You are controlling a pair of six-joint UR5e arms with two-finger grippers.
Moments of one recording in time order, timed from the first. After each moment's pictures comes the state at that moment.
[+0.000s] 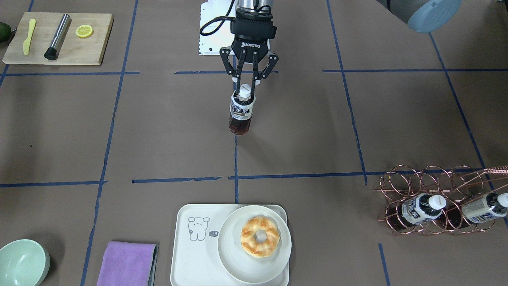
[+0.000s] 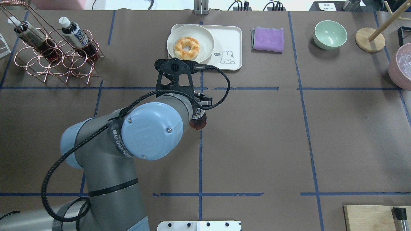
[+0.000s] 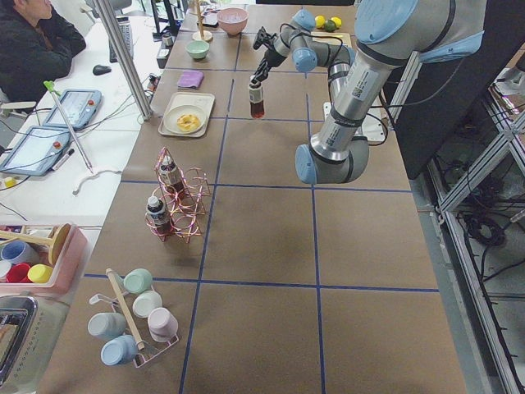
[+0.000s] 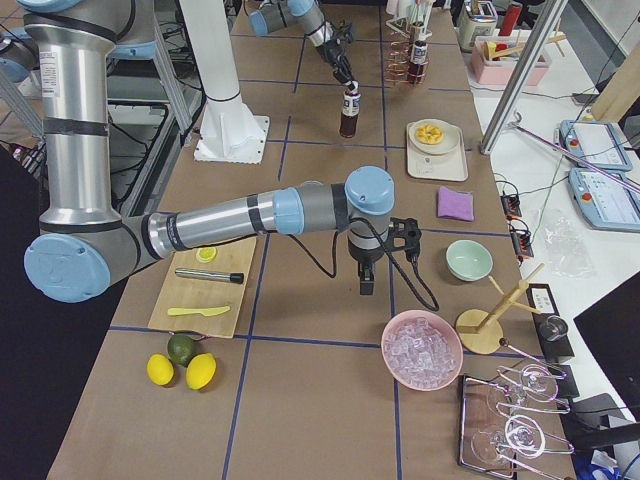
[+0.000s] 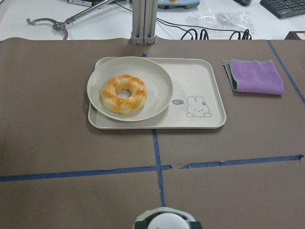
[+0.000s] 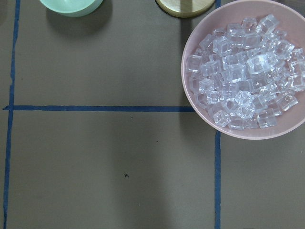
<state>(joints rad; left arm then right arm) -0.37 -2.34 -1.93 -1.49 -1.24 -1.23 1.55 -1.60 1.86 -1.69 2.41 0.11</state>
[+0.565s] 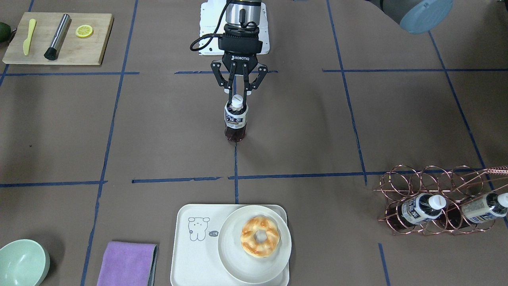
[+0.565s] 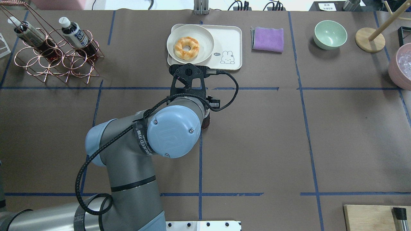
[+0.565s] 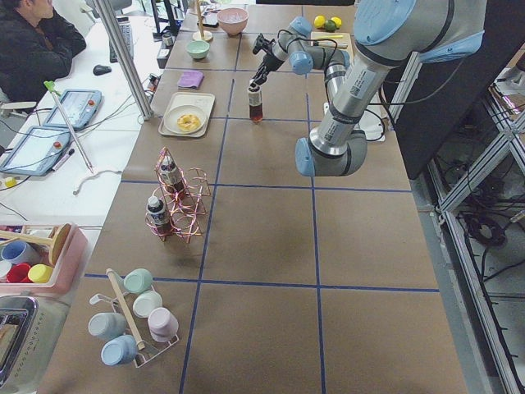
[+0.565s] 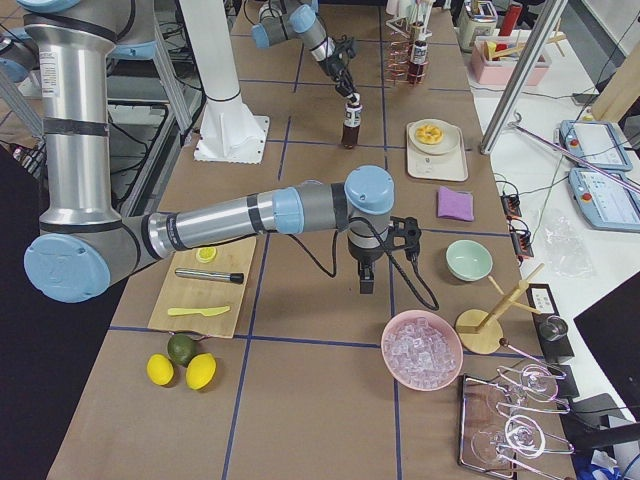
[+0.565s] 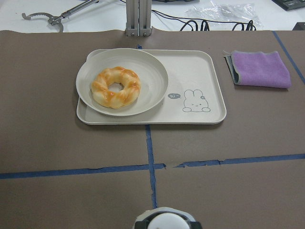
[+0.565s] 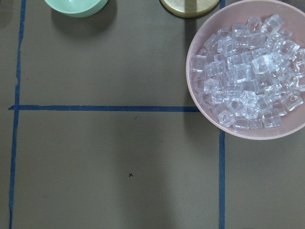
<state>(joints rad) -0.36 -2.36 -1.85 -1.52 -1.23 -1.23 1.55 -1.60 1.87 -1.69 2.42 0.11</state>
